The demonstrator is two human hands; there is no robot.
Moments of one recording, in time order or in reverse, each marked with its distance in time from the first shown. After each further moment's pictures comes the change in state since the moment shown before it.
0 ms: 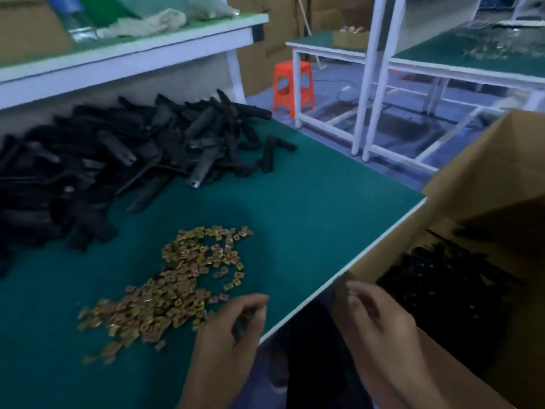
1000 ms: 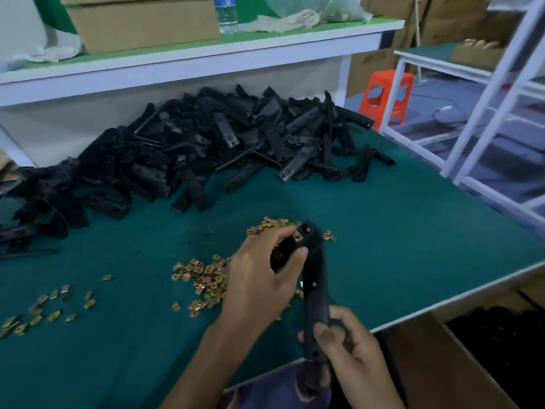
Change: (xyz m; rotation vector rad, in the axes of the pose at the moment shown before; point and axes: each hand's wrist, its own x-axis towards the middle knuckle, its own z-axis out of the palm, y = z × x) left_hand 0.030 0.023 -0.081 0.182 0.430 0.168; right_hand -0.030 -0.105 0.089 0.592 -0.674 0.181
